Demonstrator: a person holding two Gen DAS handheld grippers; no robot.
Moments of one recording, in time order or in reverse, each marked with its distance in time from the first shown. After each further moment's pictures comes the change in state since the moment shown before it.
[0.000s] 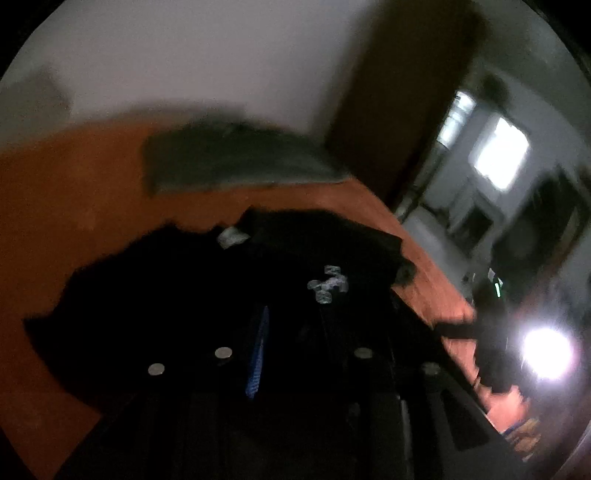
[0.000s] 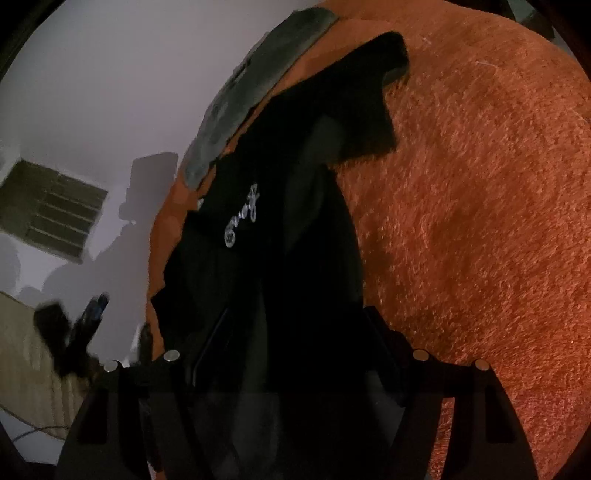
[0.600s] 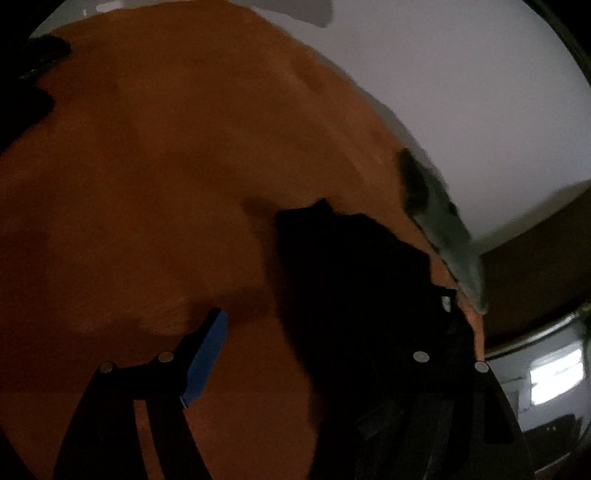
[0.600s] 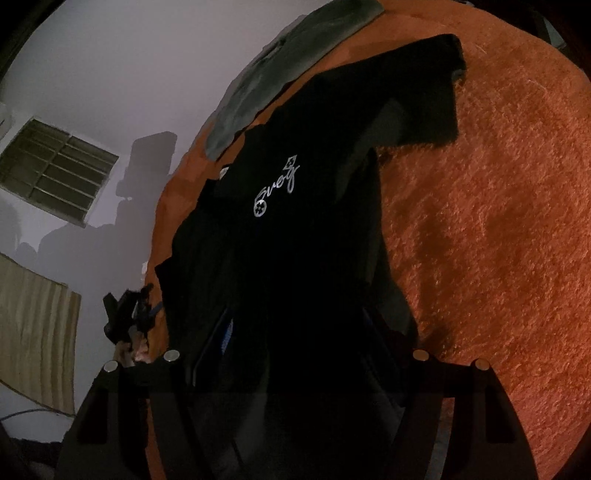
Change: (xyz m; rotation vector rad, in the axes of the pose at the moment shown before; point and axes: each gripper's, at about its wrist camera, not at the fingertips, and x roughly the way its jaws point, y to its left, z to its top) left arm -0.012 0.243 -0.118 -0.824 -0.085 0.291; right arm 0.012 0.039 -0.015 -0.130 0.070 -0.011
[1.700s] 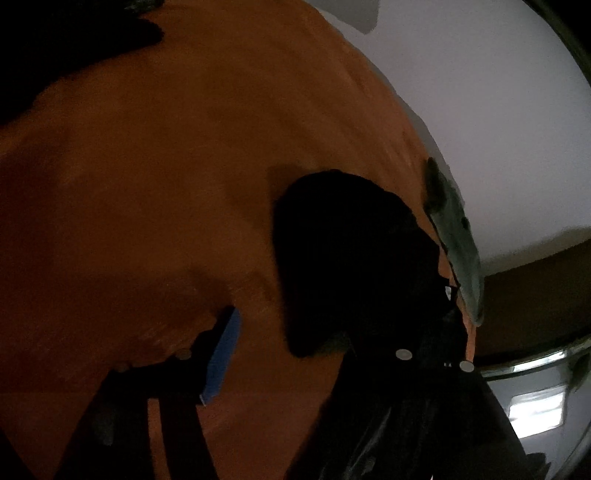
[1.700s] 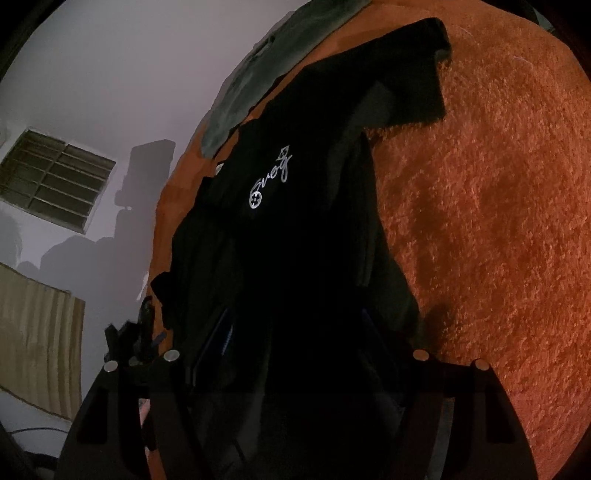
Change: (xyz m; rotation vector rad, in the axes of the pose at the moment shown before) left arm -0.061 0.030 -0.047 -0.176 0.023 0.065; right arm -0.001 -0.006 -0.011 0.051 0.012 0.011
